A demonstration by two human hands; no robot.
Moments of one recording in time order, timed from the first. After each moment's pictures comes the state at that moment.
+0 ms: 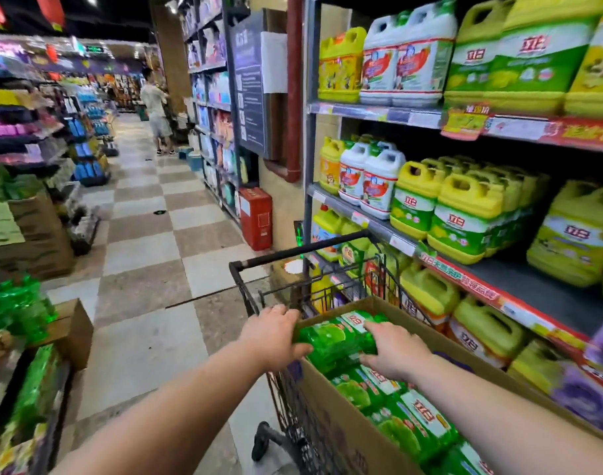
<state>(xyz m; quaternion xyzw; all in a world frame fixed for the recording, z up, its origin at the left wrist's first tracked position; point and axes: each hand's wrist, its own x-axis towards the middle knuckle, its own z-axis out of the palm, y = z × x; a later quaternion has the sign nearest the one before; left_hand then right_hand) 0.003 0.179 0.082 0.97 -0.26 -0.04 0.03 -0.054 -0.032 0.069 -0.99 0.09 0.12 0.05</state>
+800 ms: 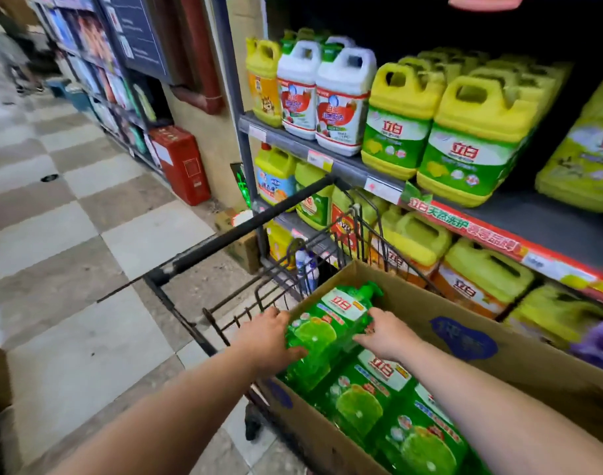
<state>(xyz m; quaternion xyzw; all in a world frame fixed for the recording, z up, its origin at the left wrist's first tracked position) 0.182 0.106 -0.022 0.92 -0.34 -0.19 0.00 0.088 -0.094 -0.049 -0.89 0.32 0.20 0.27</state>
